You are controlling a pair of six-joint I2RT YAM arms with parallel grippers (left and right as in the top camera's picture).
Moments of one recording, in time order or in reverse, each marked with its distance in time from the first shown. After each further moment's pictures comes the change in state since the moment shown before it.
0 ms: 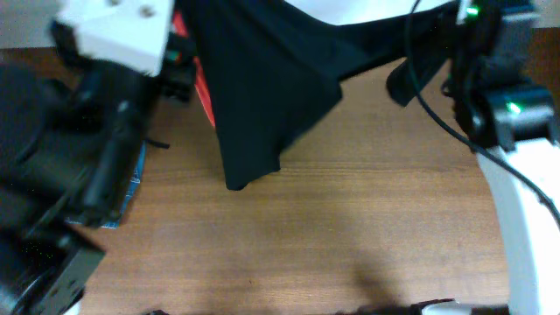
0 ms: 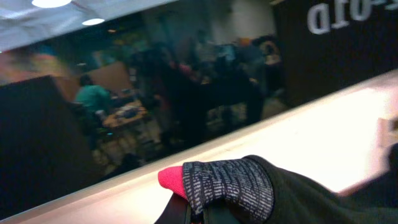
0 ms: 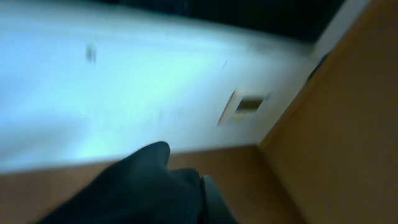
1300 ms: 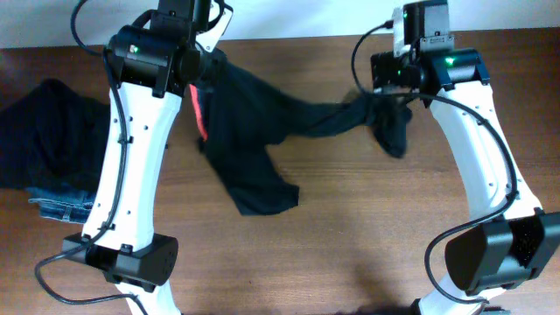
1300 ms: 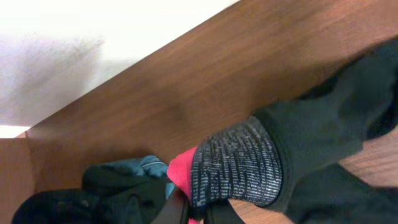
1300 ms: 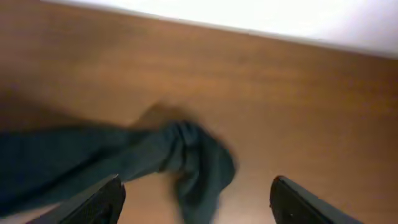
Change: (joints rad) left arm 0.304 0.520 0.004 -0.521 0.132 -0.051; right arm 0.000 0.333 0.018 -0.337 -0.419 0.094
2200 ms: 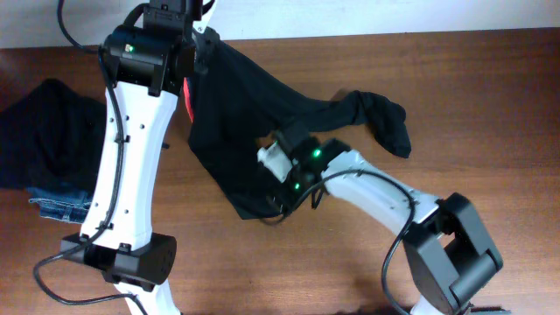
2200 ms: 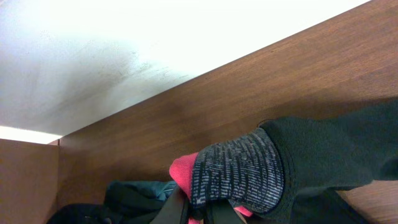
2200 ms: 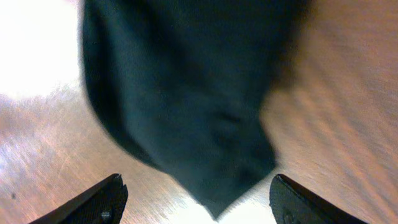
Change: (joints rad) left arm 0.018 0.000 0.000 0.153 -0.079 -0.014; right arm 0.539 0.015 -0.574 0.217 -0.333 -0.145
